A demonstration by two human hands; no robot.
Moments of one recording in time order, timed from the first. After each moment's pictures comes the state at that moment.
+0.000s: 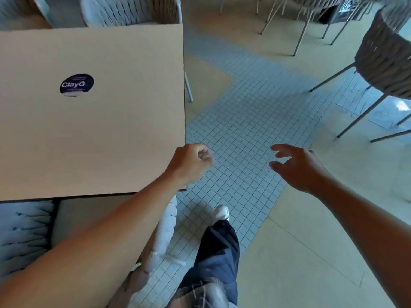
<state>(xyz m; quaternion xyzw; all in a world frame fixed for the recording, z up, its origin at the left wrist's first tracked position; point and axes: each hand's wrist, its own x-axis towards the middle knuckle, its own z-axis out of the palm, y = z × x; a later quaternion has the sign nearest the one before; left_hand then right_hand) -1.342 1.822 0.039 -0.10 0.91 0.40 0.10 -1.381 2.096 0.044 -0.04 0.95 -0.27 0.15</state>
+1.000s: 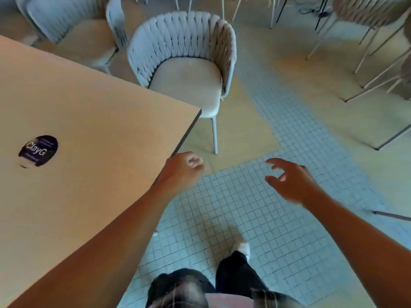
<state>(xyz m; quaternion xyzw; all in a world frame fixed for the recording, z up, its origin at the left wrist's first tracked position) -1.836 1.792 0.058 -0.38 0.82 0.44 0.01 -2.012 2.019 0.043 -0.28 0.90 -0.21 0.27</state>
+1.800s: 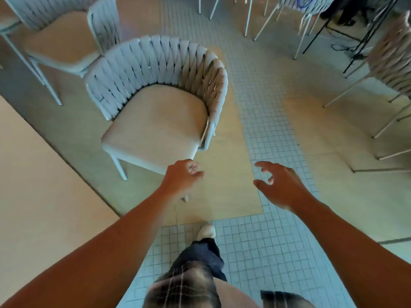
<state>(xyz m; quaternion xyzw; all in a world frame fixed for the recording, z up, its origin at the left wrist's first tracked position) -2.258 1.651 0.015 -0.49 0.74 0.46 -0.02 -2.458 1.823 0.036 -0.39 0.87 -0.12 0.27</state>
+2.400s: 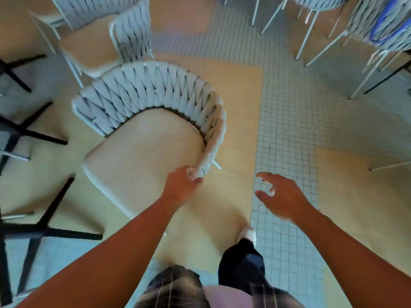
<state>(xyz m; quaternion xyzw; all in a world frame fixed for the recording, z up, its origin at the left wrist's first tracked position) -2.526 1.513 -0.002 -0.65 0.64 0.42 -0.04 -2.772 1.616 -0.003 -0.52 0.79 -0.05 0.32</state>
